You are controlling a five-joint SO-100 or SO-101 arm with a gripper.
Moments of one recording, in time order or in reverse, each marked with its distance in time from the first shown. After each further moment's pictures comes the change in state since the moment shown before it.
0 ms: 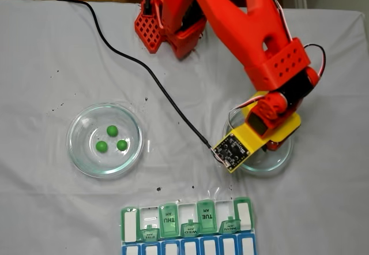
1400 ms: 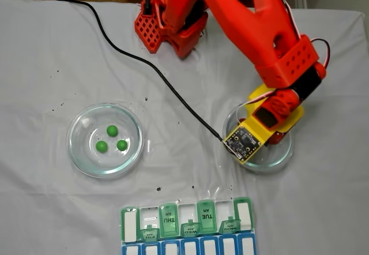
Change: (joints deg) arm -6.9 -4.3 -1.9 9.8 0.7
